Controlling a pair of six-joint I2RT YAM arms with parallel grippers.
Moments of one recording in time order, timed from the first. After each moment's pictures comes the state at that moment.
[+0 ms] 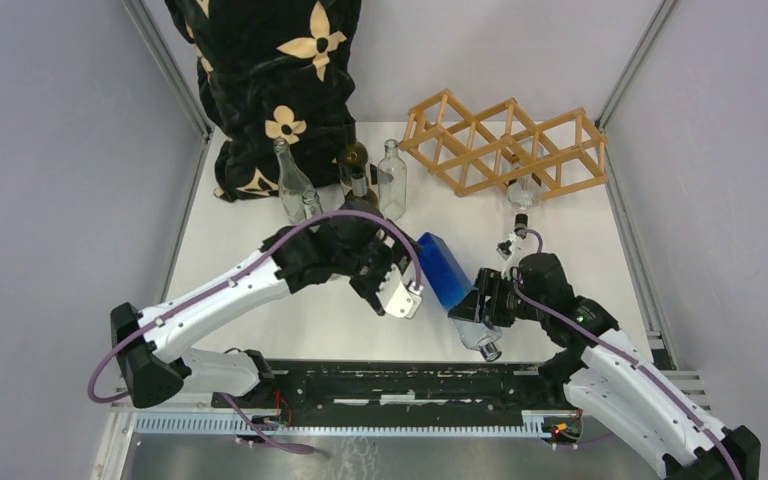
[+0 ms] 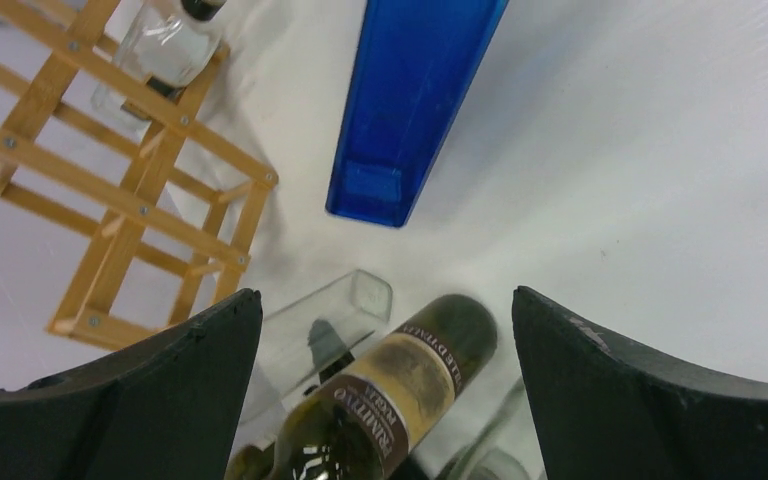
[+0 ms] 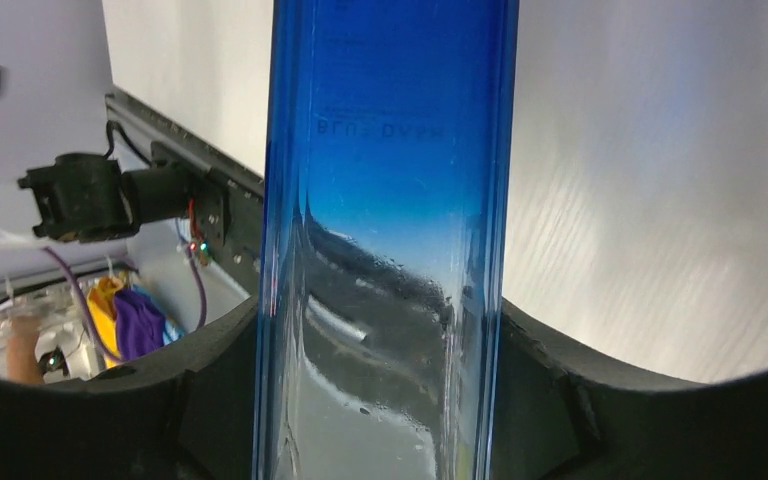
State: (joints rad) left arm -0.94 1.24 1.23 -0.77 0.27 1.32; right arm 0.54 0.66 0.45 -0.47 -0.39 0.76
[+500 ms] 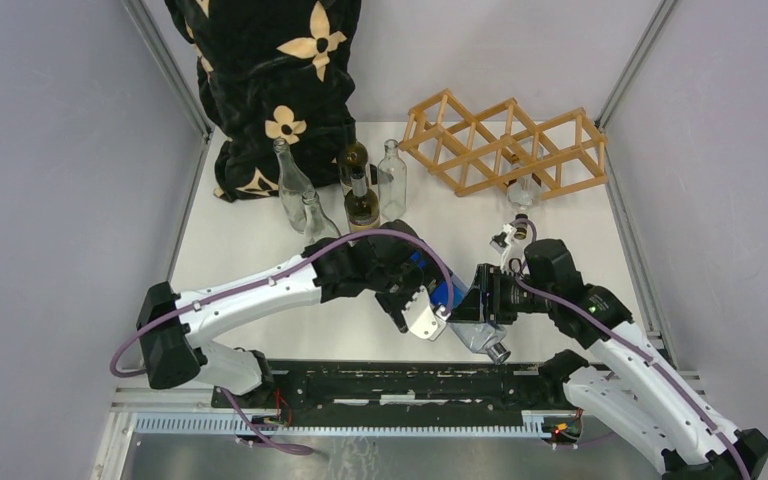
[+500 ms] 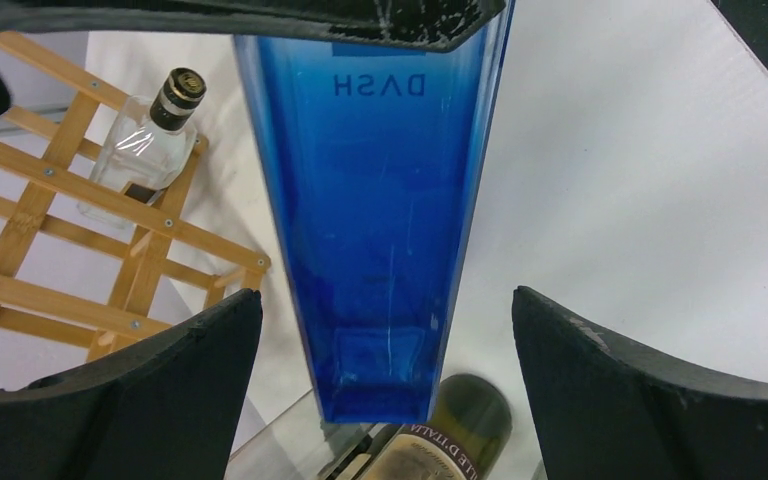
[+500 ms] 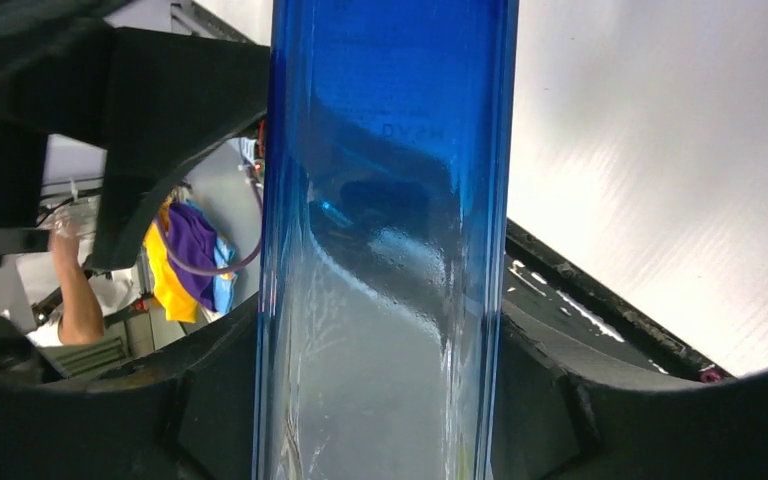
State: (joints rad) left arm -1.09 1.39 1.21 -0.65 0.24 1.34; right arm 0.54 0.68 0.66 -0.68 -0.57 0.71
